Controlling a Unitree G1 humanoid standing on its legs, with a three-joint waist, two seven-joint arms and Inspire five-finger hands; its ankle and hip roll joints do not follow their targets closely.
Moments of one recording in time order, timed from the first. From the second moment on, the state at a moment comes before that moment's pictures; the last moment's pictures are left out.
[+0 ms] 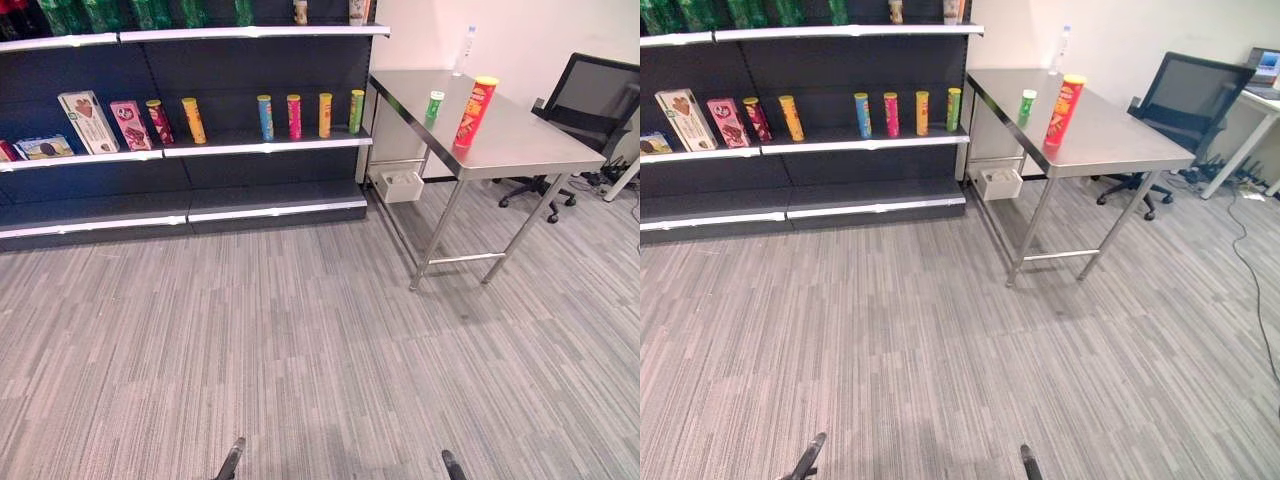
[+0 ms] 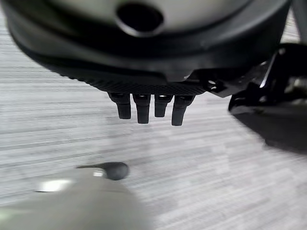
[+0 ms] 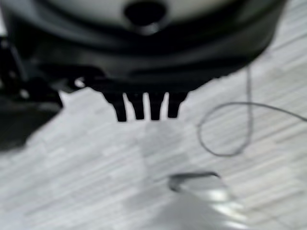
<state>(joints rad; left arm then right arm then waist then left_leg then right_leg) 0.06 0.21 -0.12 1.16 -0.21 -0.02 0.05 0.09 -0.24 0.05 1.17 0.36 -0.01 -0.05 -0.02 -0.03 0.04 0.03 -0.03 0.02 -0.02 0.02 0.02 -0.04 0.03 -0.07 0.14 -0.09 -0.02</state>
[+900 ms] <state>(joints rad) -0.02 0.23 -0.14 1.16 -0.19 -0.04 0.05 0.01 -0.24 0.08 1.17 0.32 -0.01 -0.03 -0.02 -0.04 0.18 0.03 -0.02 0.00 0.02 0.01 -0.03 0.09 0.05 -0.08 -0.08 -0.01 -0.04</state>
